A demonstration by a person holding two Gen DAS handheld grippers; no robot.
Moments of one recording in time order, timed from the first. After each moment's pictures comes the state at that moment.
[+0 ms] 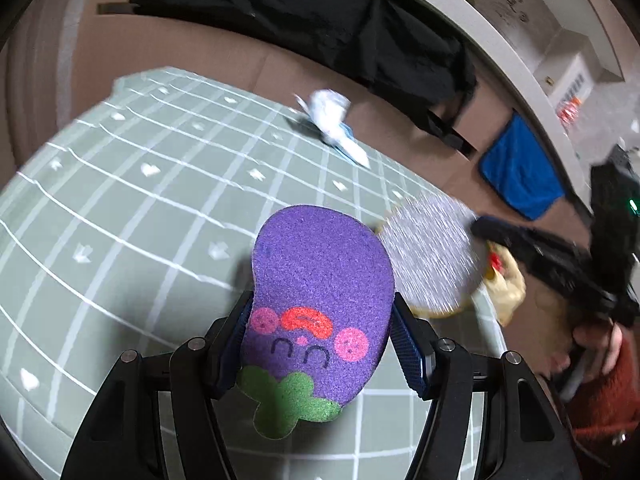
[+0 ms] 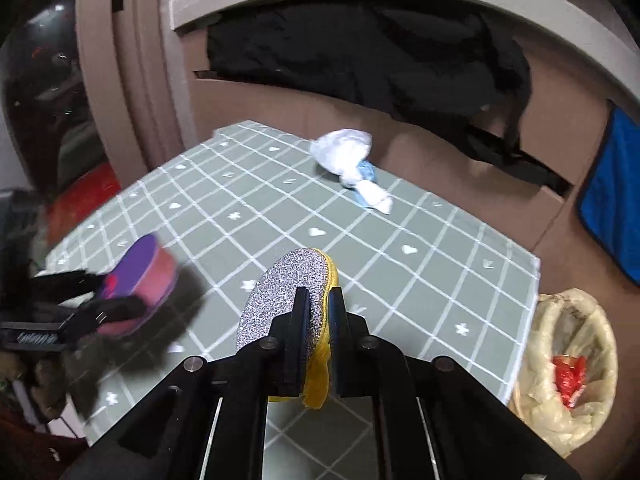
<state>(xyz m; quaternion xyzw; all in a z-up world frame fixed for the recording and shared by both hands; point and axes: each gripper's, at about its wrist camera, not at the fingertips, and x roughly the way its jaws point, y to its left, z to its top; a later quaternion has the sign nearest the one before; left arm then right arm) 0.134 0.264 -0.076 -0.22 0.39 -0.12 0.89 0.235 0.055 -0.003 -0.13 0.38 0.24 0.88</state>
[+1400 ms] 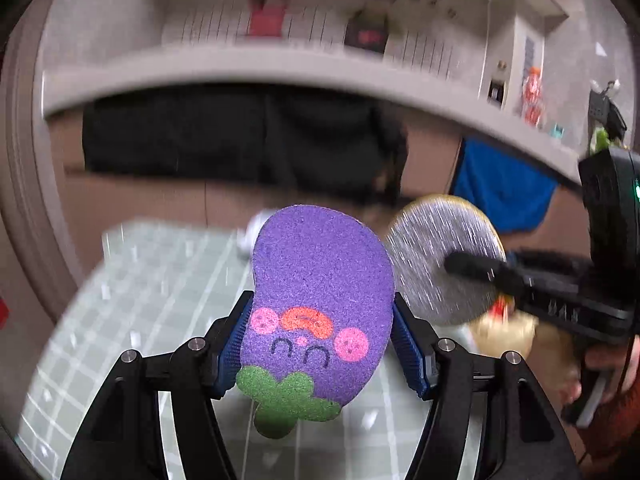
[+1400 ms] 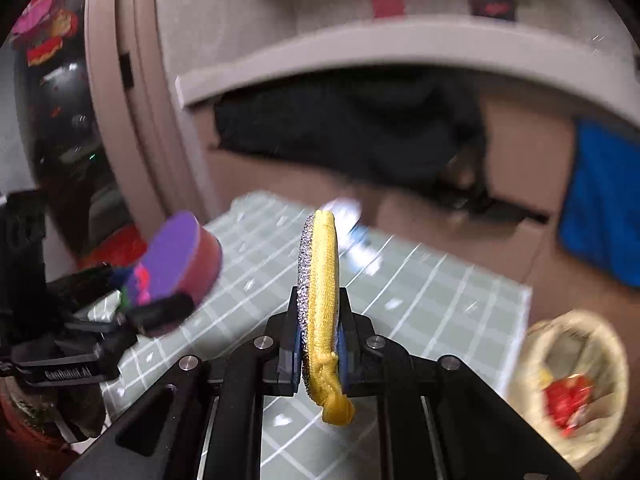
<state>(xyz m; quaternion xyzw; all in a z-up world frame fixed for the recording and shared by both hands) 0.154 0.171 0.059 -0.06 0.25 -0.07 0.96 0.233 -0.010 0.062 -0.03 0.30 0.28 0.91</state>
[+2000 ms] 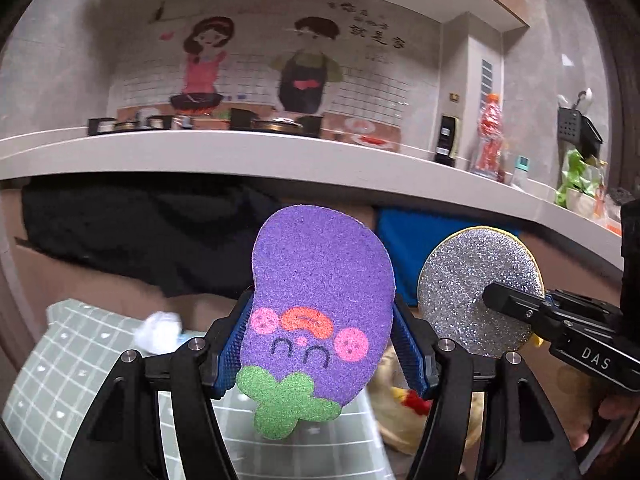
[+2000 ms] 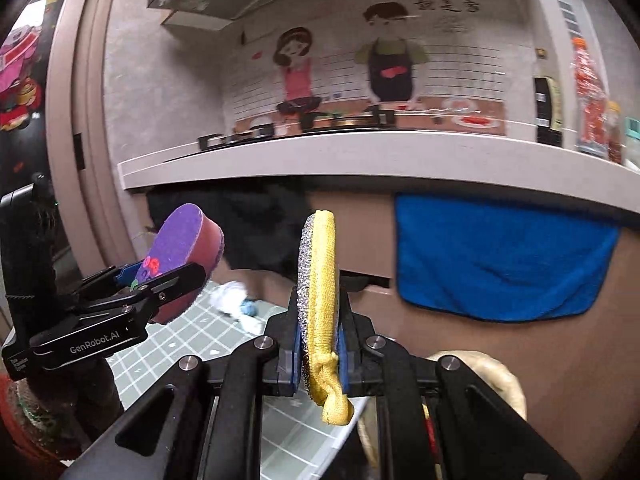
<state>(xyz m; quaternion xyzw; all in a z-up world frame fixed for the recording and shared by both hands) 0.228 0.030 0.119 -0.06 0.18 -0.13 0.97 0.228 -0.169 0.132 0.01 0.21 0.18 0.96</state>
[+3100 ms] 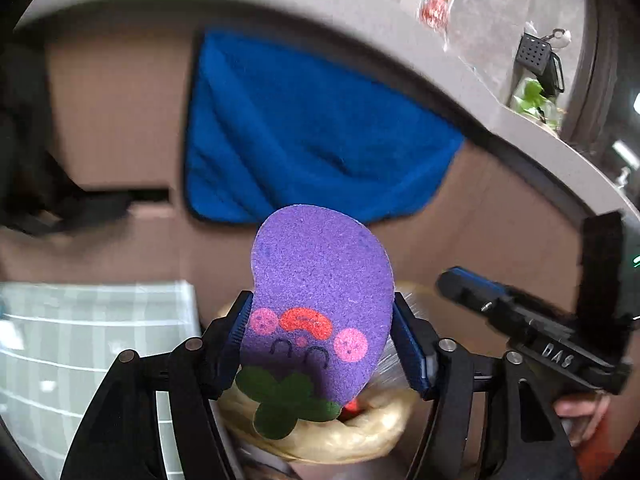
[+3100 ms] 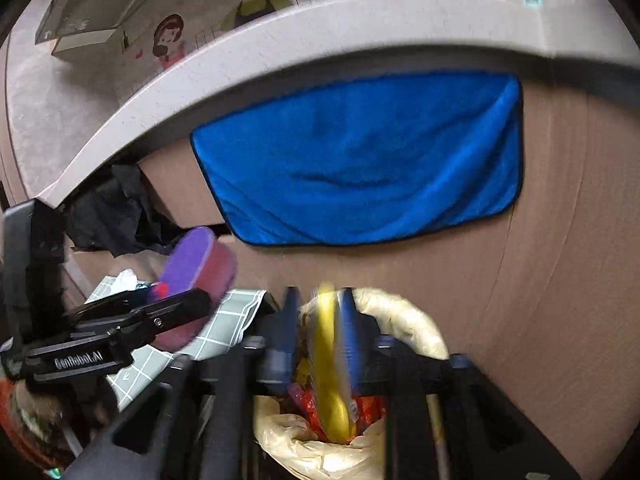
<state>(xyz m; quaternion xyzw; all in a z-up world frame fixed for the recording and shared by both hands) 0.352 -0.128 0.017 -0.09 0.35 -0.32 0.87 0.285 -0.322 0.034 0.11 0.30 0.07 0.95</state>
